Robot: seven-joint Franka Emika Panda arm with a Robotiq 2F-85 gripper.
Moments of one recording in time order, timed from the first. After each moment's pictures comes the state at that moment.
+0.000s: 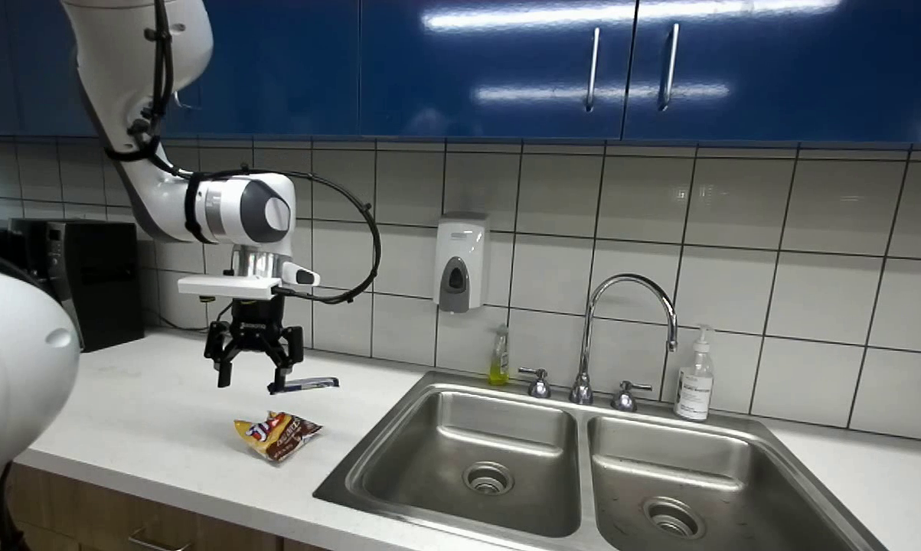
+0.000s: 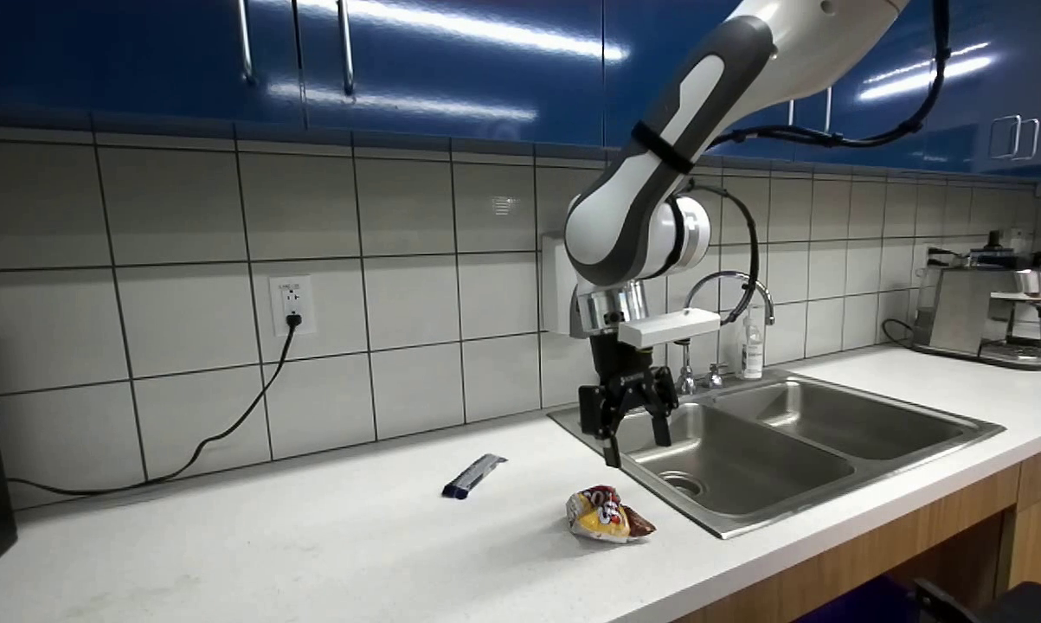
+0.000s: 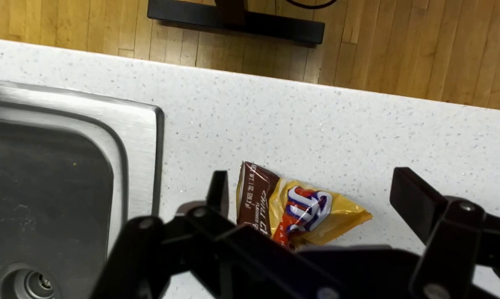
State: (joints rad) arm 0.14 0.03 0.14 -2.41 -0.01 2.23 0.05
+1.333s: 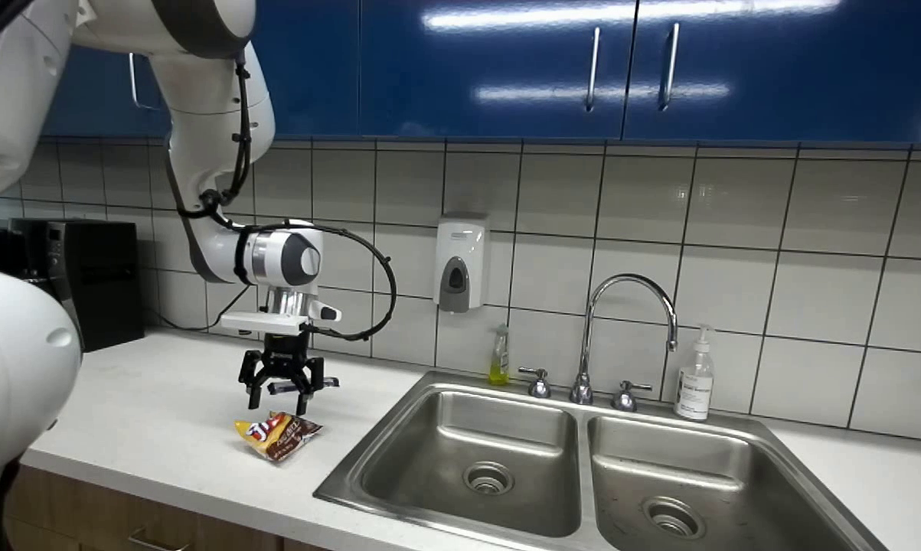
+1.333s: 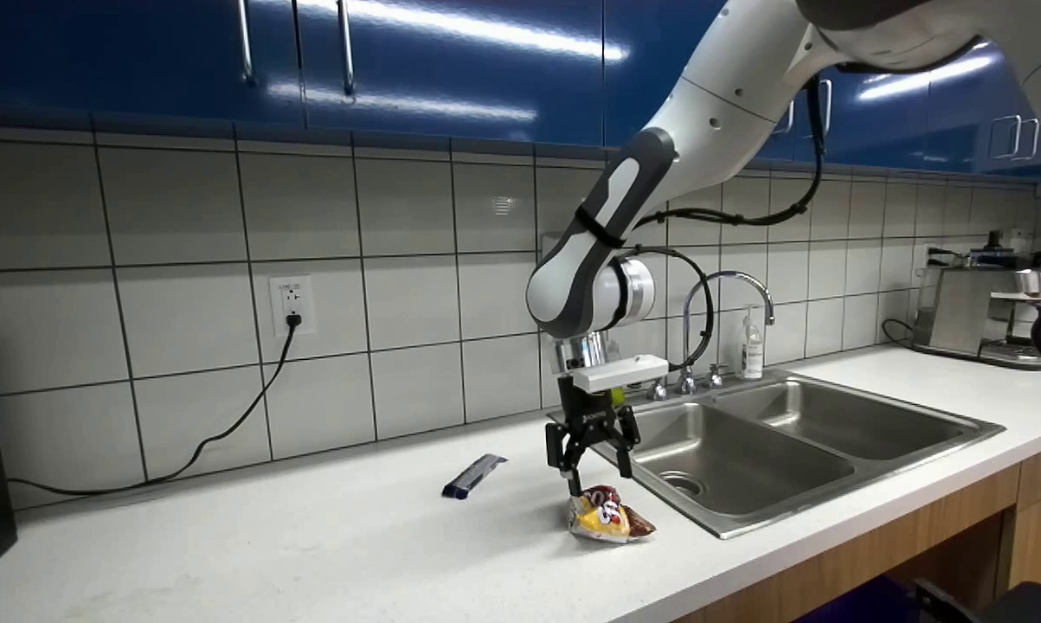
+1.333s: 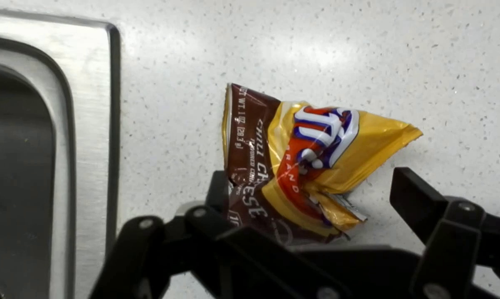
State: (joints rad) arm 0.15 0.39 0.11 -2.12 -0.02 2.25 0.10
